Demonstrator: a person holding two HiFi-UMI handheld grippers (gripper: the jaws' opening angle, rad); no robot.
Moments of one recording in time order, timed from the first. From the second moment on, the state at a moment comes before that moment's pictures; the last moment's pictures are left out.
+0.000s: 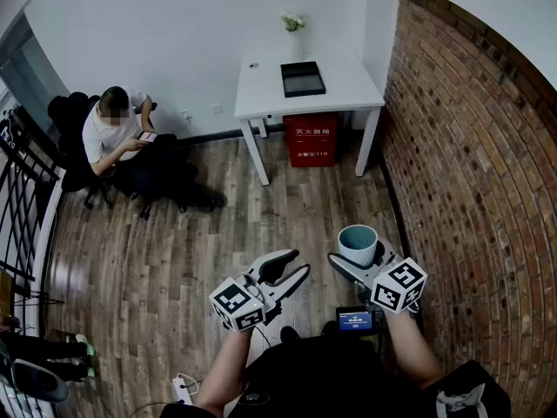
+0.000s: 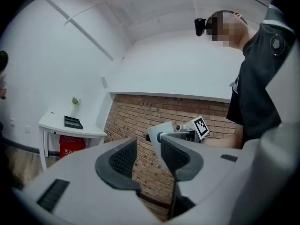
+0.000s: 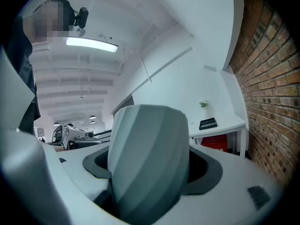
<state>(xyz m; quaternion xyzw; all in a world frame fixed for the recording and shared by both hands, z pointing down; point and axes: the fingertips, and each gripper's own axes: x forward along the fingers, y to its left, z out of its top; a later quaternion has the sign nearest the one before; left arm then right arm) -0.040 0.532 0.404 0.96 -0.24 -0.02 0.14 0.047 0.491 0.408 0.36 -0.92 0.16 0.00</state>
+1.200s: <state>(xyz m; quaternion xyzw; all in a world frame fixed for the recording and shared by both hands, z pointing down) -0.038 0.518 0.409 0.96 -0.24 -0.02 0.14 0.029 0.483 0.411 0.32 -0.93 0.18 0.00</state>
